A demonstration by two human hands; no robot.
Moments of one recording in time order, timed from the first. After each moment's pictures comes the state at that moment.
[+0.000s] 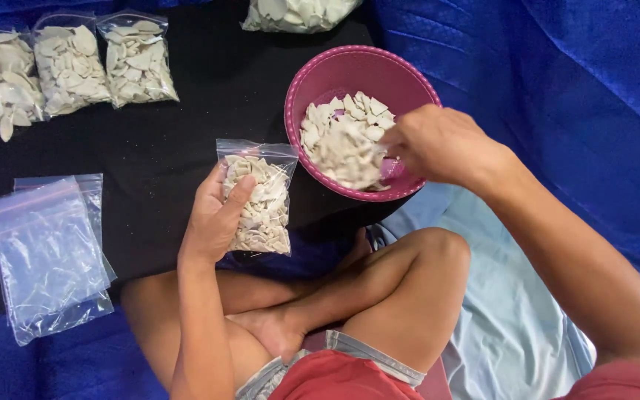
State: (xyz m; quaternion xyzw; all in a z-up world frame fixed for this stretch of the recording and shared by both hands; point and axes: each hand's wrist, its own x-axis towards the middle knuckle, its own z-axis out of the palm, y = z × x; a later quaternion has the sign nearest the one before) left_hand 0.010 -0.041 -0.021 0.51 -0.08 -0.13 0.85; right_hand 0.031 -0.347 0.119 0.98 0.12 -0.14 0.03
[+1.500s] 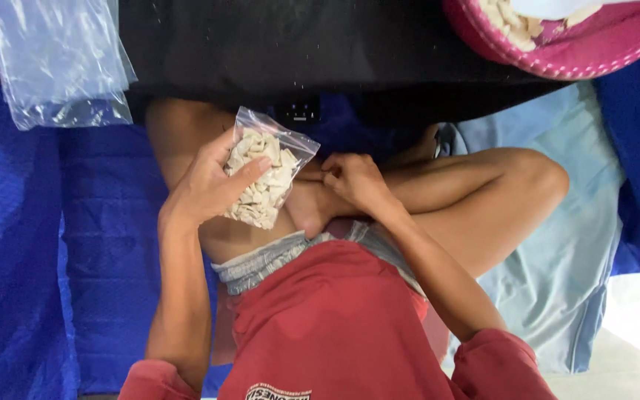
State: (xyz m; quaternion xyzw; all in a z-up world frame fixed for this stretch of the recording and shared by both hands) left_hand -0.127 0.041 -0.058 0.73 -0.02 -0.19 0.65; right_hand -0.123 -0.229 -0.182 0.90 0.03 -0.31 -0.31
